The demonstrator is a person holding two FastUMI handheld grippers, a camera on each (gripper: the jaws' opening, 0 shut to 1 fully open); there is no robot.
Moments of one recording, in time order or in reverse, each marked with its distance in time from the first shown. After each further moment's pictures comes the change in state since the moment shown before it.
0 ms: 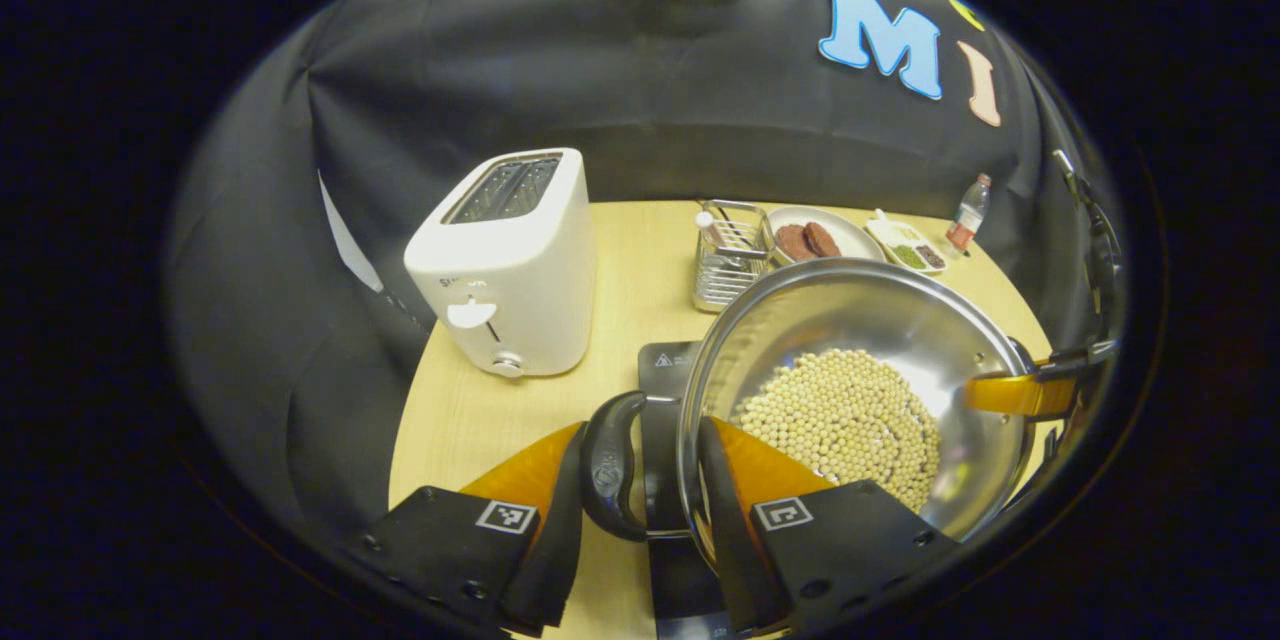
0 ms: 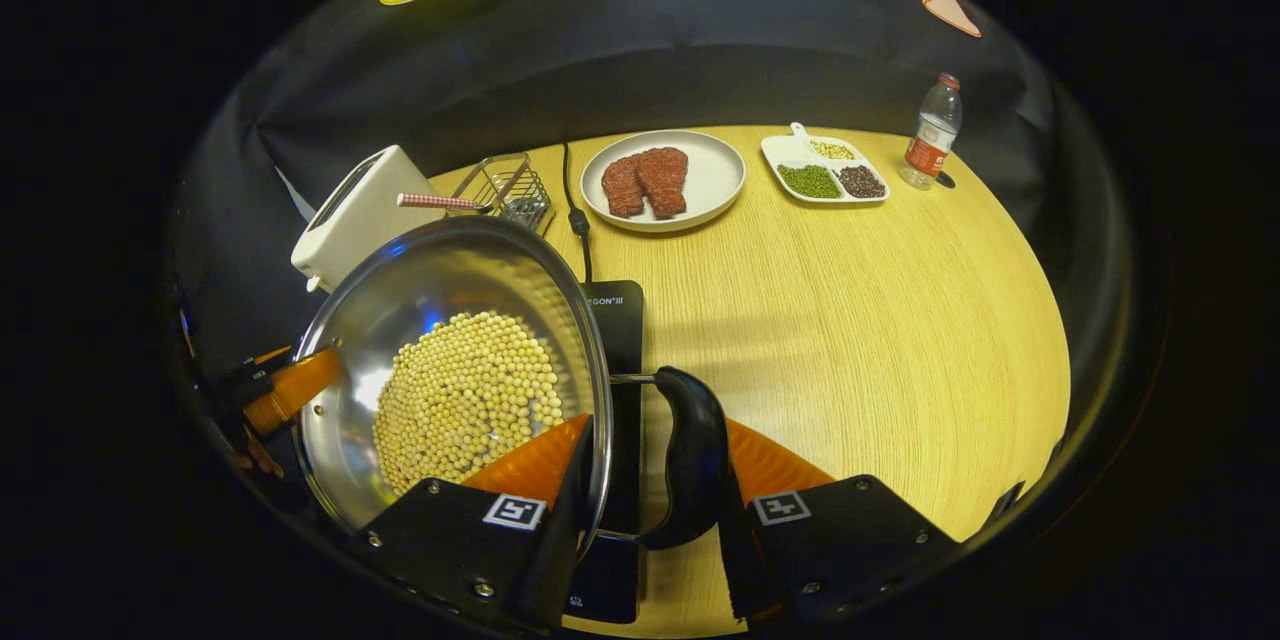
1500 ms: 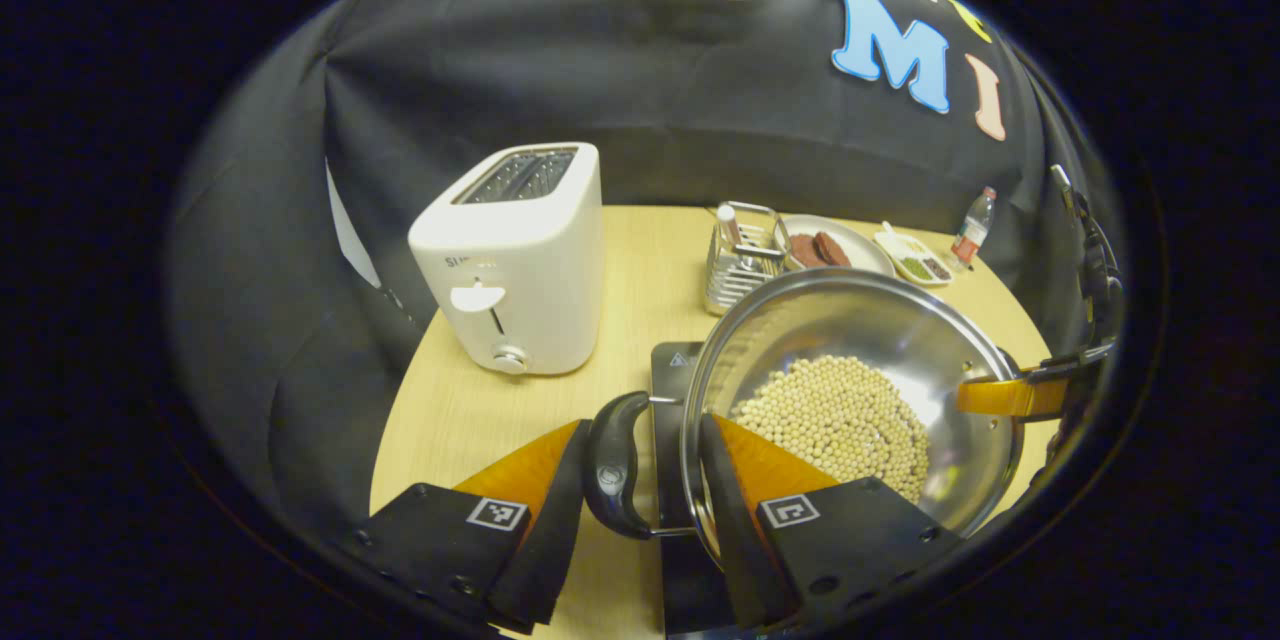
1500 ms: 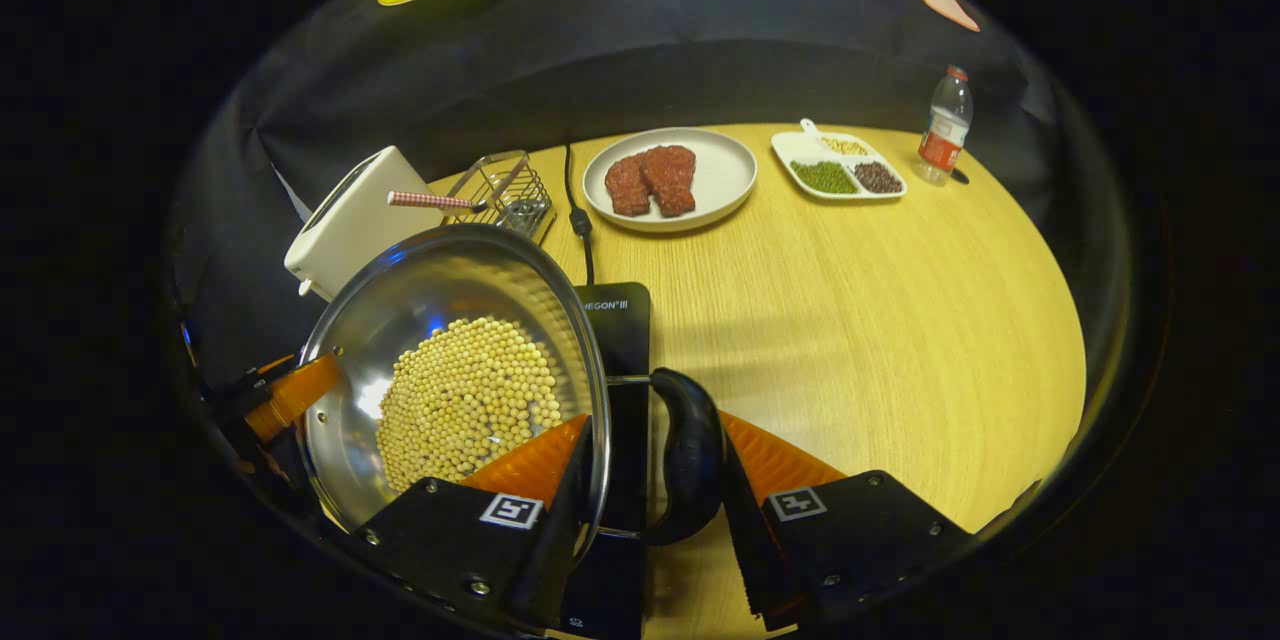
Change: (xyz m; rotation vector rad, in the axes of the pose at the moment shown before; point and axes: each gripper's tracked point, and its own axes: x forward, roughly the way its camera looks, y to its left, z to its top) left arm -0.013 0.006 0.008 -0.061 -0.081 0.027; right arm 0.019 0.002 0.009 -0.034 -0.080 0.013
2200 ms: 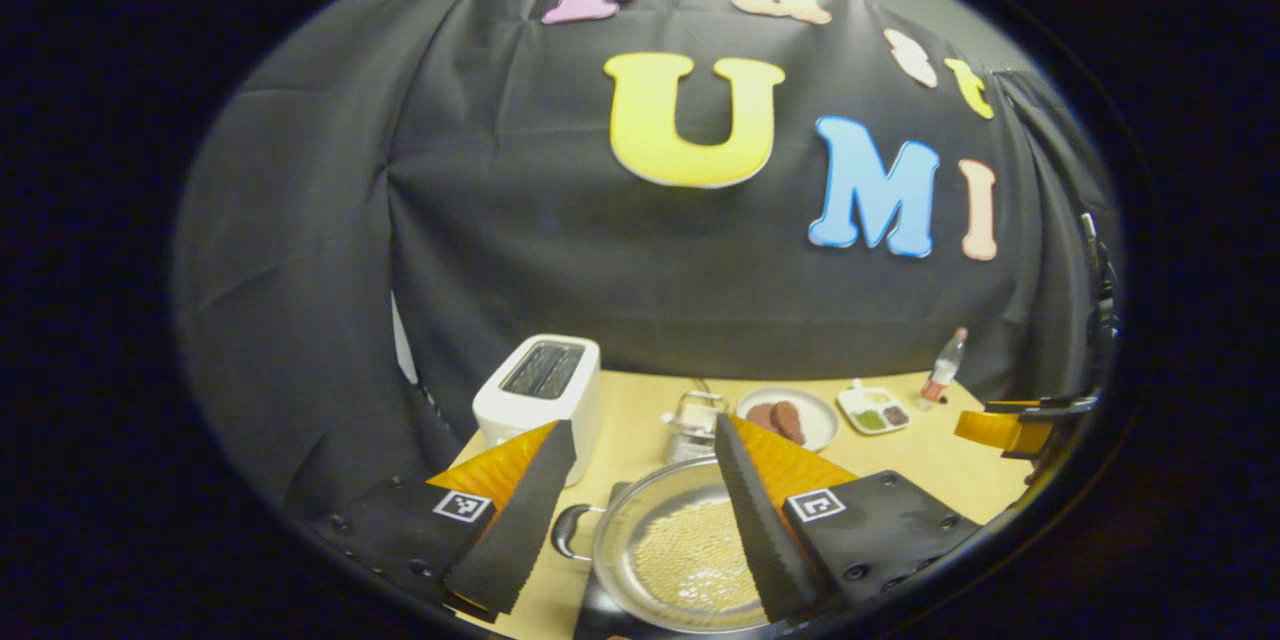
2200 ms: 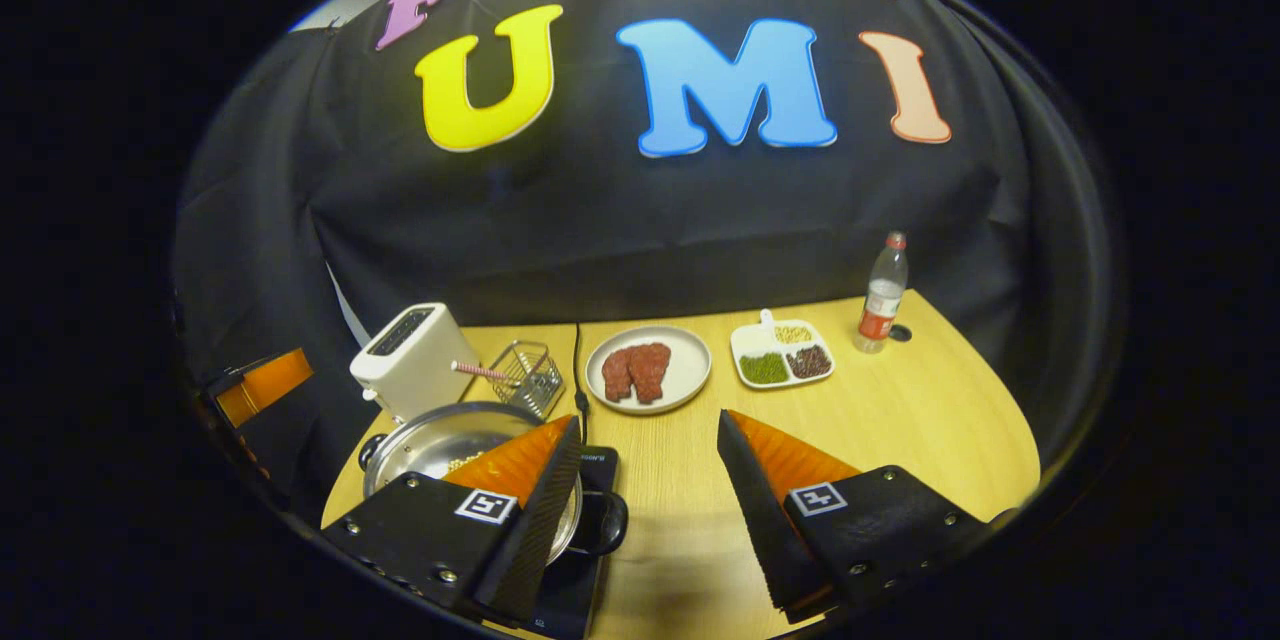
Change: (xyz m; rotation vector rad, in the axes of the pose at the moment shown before) left arm -0.140 -0.071 0.158 -0.065 -0.420 0.078; right arm -0.159 -0.053 0.122 -0.019 -0.486 0.026
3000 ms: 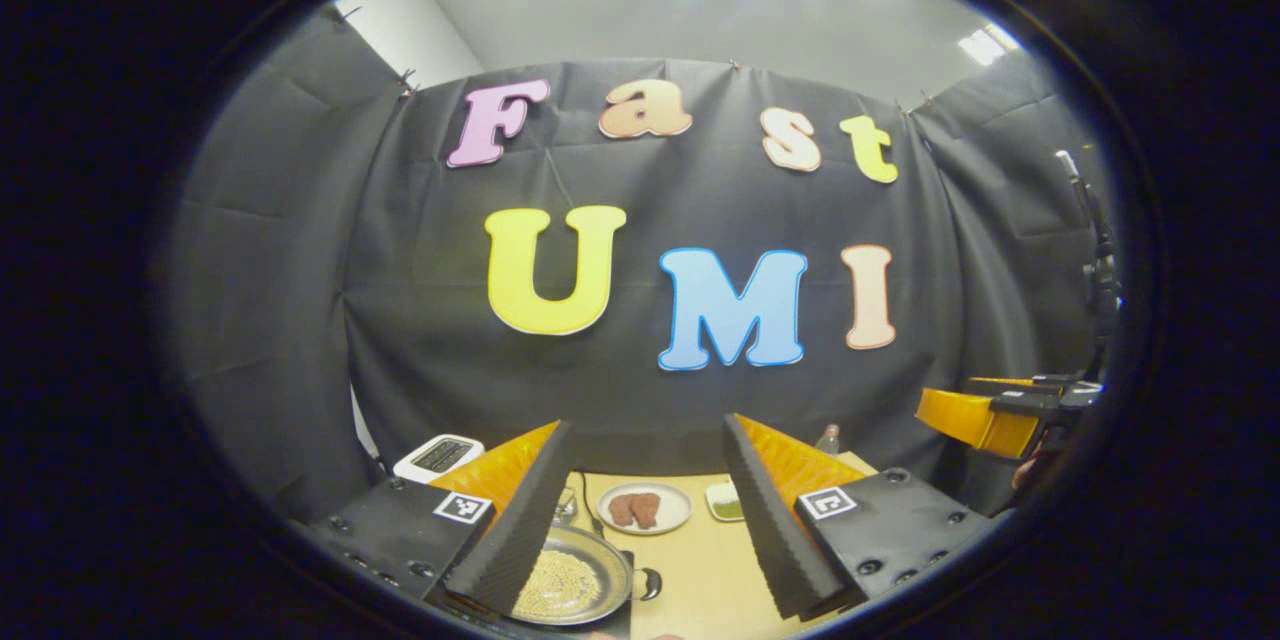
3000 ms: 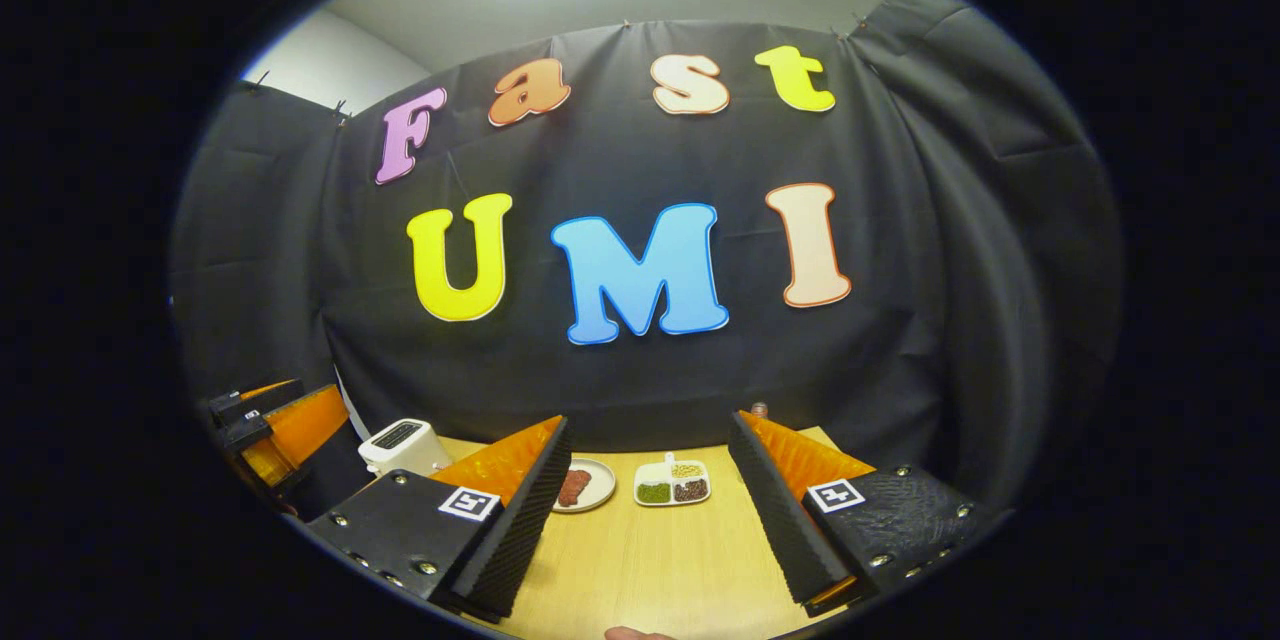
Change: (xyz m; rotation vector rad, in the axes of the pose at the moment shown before) left arm -0.136 -0.245 0.121 0.052 -0.268 -0.060; right arm -0.167 -0.149 0.136 -0.019 -0.357 -0.034
